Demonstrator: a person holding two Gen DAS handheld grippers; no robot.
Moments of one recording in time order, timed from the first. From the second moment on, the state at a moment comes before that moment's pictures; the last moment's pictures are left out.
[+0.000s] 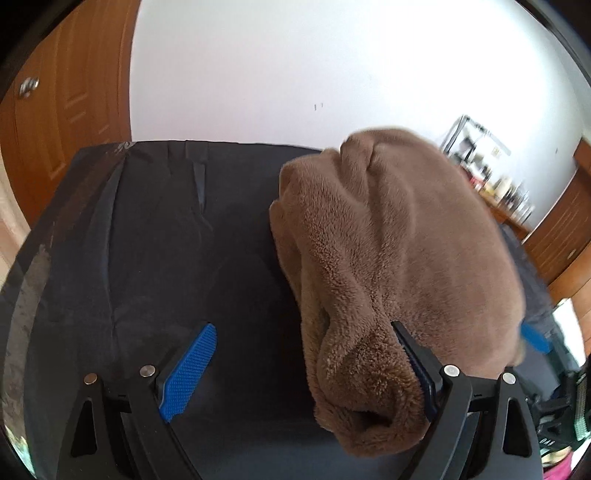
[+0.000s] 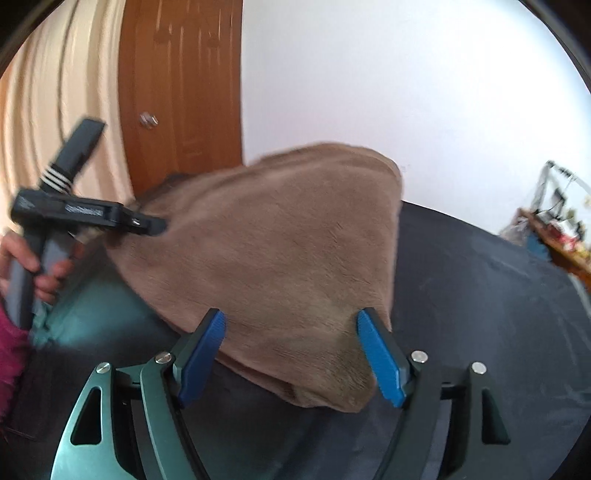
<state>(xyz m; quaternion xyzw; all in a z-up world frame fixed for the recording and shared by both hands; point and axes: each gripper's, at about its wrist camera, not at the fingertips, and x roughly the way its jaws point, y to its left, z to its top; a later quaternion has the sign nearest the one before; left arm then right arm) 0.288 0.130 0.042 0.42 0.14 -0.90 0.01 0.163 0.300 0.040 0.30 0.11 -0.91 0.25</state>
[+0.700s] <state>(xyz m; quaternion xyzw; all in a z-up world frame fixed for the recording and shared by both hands) 0.283 0.128 0.069 0.39 0.19 -0.90 0.04 0.171 0.323 0.054 0.28 0.02 -0.92 0.26</state>
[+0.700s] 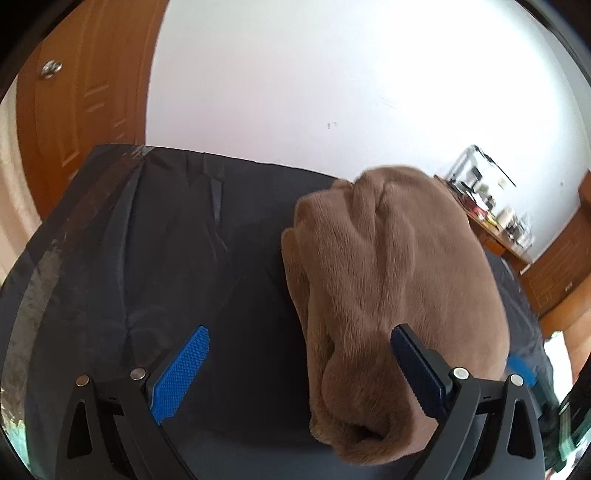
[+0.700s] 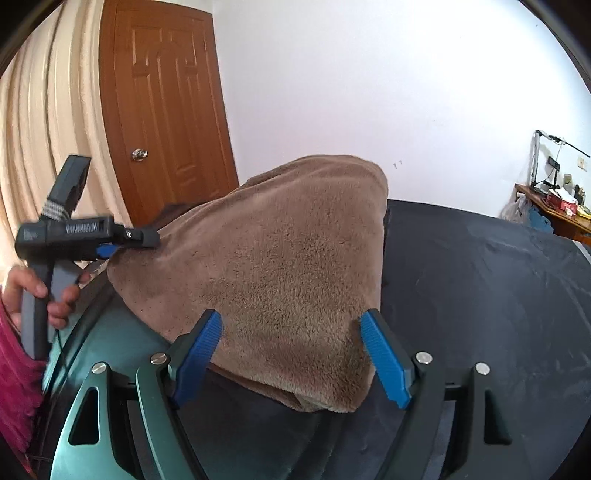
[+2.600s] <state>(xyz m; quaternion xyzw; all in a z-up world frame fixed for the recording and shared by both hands) 0.266 0.240 0.066 0.44 0.16 -0.88 0.06 0.158 0.315 0.050 0.31 0.03 -0.92 0.25</state>
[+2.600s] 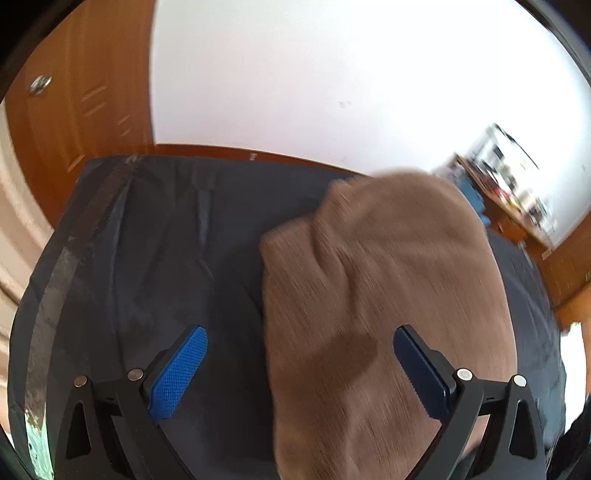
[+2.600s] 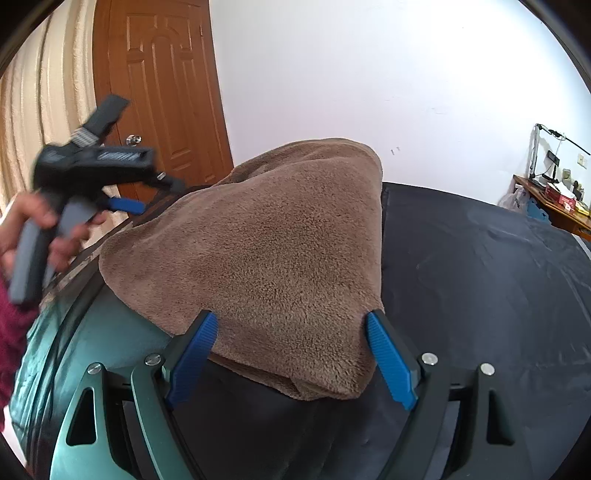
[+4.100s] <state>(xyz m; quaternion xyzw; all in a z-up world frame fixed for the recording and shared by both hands) 0.323 0.238 0.012 0.41 0.28 -0.87 0.05 0.143 0.351 0.058 0.32 0.09 -0.93 0.16</state>
